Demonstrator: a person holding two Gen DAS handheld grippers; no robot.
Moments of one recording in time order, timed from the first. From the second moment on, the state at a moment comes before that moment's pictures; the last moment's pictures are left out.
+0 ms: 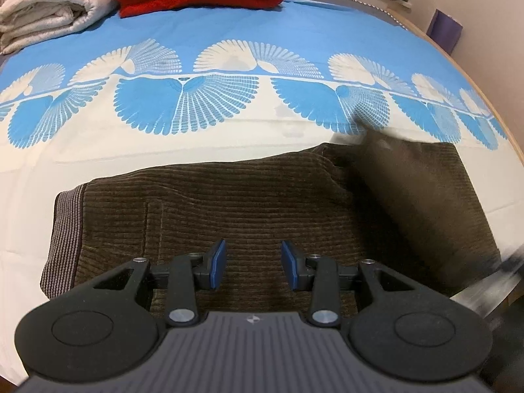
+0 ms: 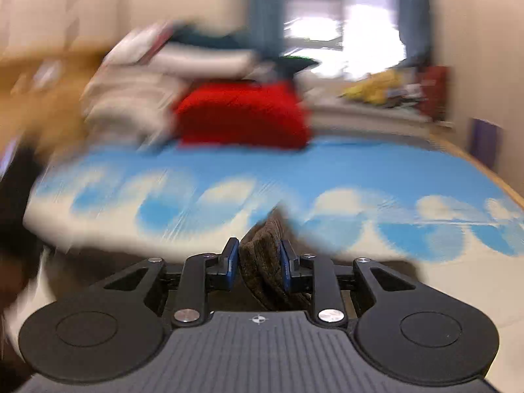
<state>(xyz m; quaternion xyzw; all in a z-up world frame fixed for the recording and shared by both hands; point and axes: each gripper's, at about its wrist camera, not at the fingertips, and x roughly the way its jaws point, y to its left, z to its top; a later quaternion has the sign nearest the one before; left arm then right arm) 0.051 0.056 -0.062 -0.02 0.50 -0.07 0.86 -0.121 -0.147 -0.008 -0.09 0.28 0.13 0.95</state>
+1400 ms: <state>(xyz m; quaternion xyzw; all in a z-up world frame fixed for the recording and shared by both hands) 0.053 -0.086 -0.139 0.11 0.58 -0.20 0.78 -0.081 -0.379 -0.094 0.20 0.45 -0.10 0.86</state>
